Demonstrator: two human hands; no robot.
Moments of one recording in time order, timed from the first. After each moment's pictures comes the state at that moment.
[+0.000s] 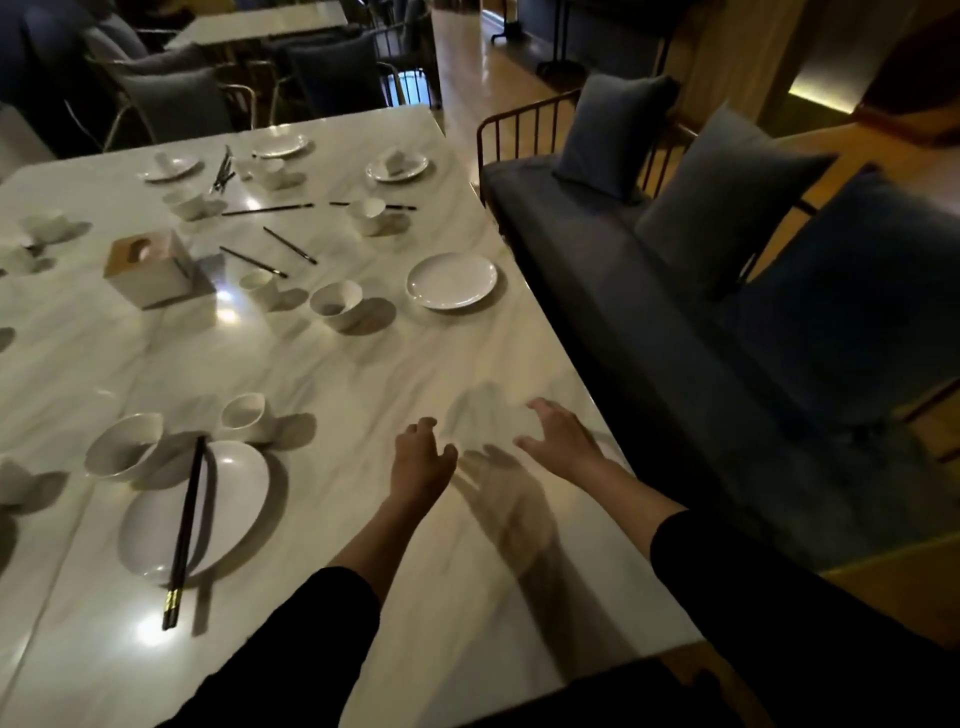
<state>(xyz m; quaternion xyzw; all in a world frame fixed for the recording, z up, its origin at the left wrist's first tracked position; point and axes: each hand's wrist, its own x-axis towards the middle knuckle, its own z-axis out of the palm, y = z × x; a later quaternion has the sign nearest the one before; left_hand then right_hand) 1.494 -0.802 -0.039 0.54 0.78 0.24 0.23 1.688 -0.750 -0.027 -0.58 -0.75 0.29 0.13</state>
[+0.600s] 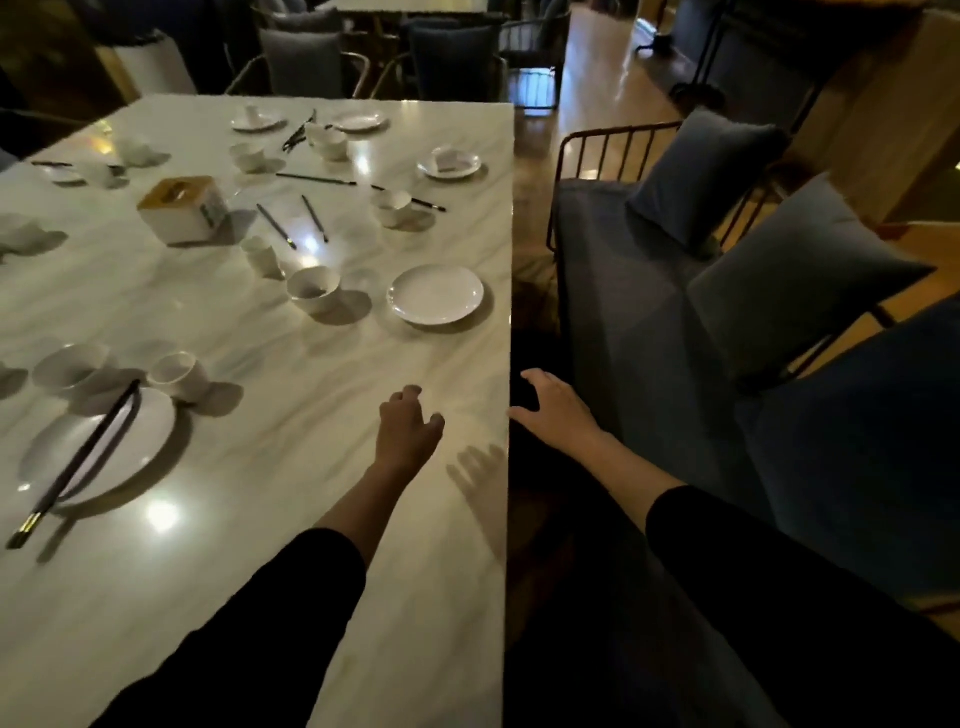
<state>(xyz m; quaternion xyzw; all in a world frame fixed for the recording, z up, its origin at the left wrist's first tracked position) 1.635 -0.686 -0.007 0.39 0.85 0.30 0.19 1.806 -0.573 0.010 -0.47 -0.83 0.30 0.09</state>
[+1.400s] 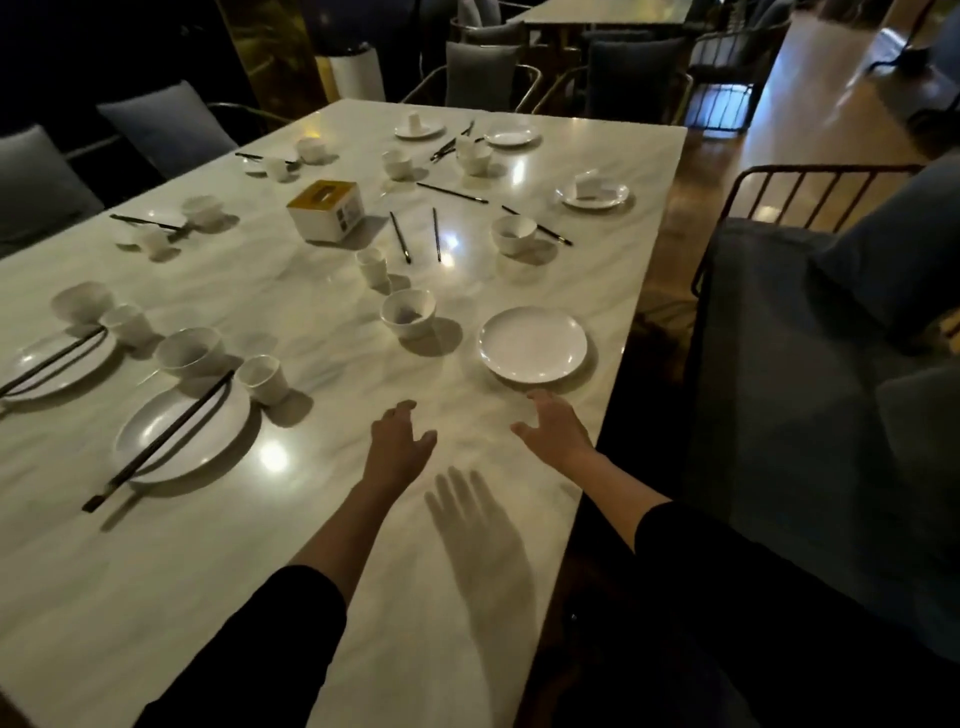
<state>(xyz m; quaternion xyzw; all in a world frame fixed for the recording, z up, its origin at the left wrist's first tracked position) 1.542 -0.641 -0.012 0.25 0.91 0.28 0.14 1.663 -0.464 -0.031 -0.34 -0.88 0.33 0.06</state>
